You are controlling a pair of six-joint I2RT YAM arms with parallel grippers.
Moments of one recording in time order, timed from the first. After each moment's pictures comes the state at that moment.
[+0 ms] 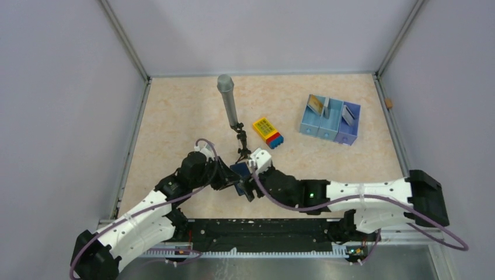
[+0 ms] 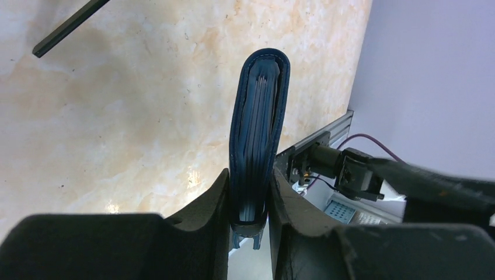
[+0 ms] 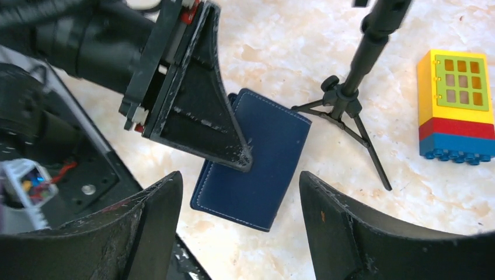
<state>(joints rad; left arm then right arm) -0.64 0.75 0.40 -0.21 0.30 -1.13 1.36 1.14 0.74 0.07 0.44 0.31</state>
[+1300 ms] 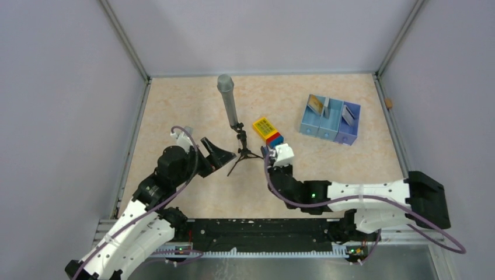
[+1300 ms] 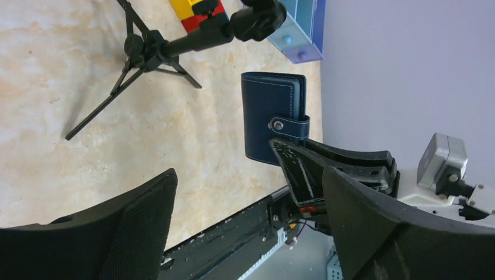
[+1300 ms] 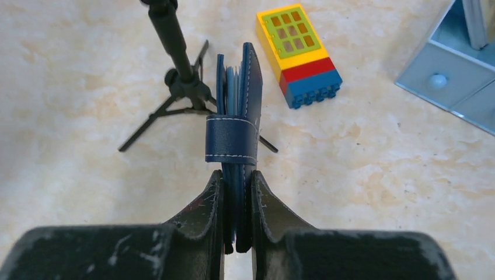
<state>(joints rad) -0.55 0.59 0.61 -0.39 0.19 -1.03 1.39 1.25 0.71 -0.04 0.98 0.49</state>
